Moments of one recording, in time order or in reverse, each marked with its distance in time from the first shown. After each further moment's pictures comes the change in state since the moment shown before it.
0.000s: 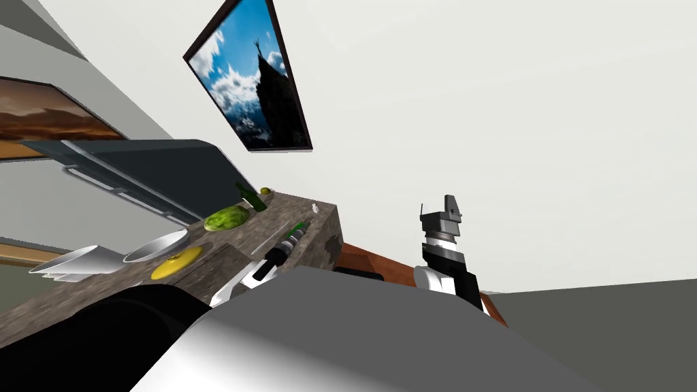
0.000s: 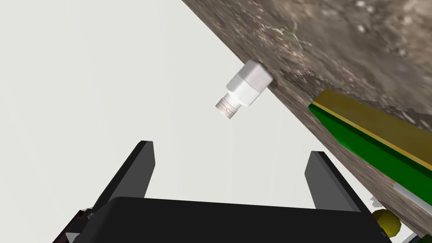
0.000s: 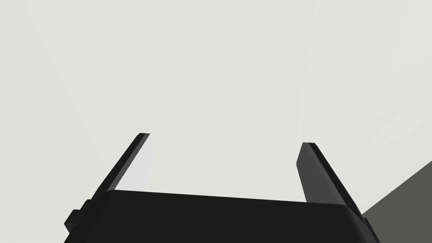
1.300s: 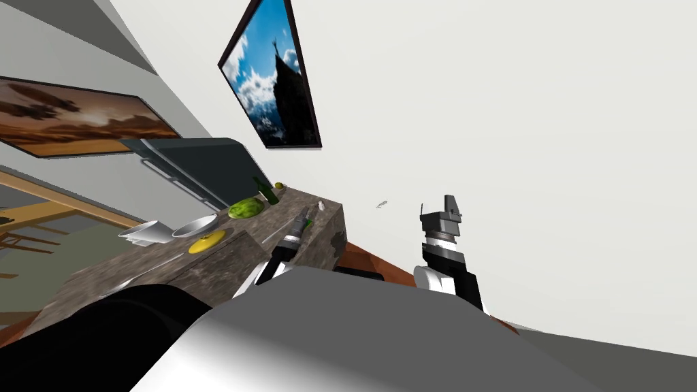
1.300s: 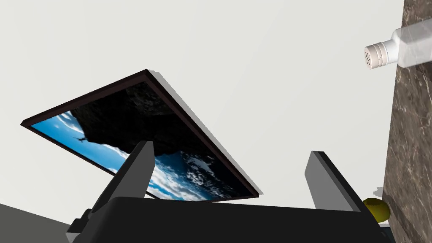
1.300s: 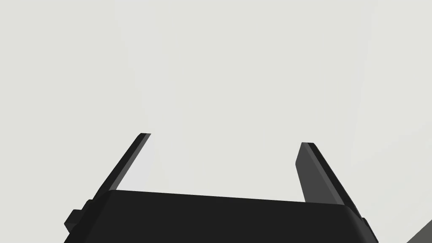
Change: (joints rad) left arm -0.013 -0.323 0.038 -0.173 0.118 -0.258 0.050; right arm 0.000 0.000 0.000 0.000 0.000 0.000 0.000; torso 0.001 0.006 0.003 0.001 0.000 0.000
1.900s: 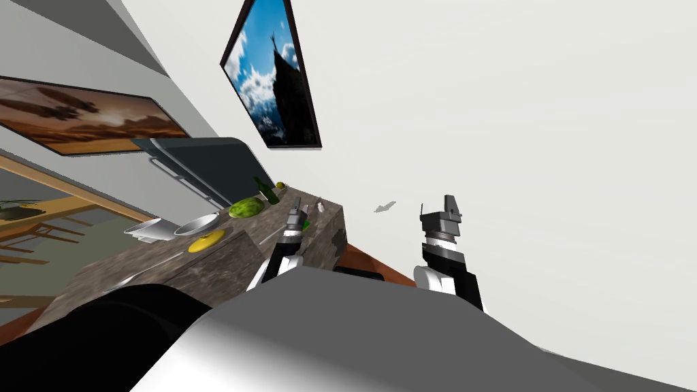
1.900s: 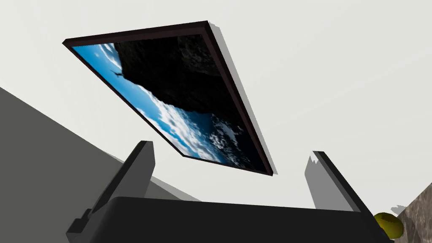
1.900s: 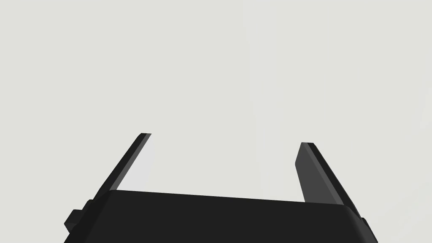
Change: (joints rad) left arm -0.064 -0.150 0.009 -0.056 0.080 -0.114 0.046; right arm 0.000 0.000 0.000 0.000 0.000 0.000 0.000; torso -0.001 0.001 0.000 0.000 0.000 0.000
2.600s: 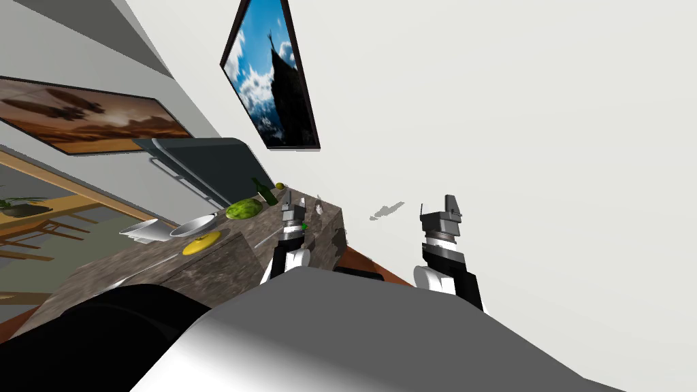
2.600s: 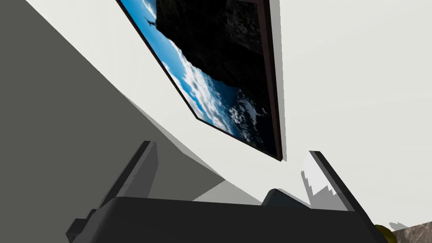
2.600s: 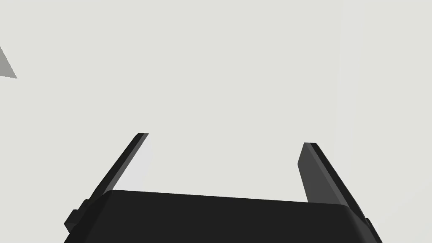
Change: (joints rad) left arm -0.062 -0.157 0.002 -0.031 0.063 -0.069 0.038; right arm 0.000 0.000 0.000 0.000 0.000 0.000 0.000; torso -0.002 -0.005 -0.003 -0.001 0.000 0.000
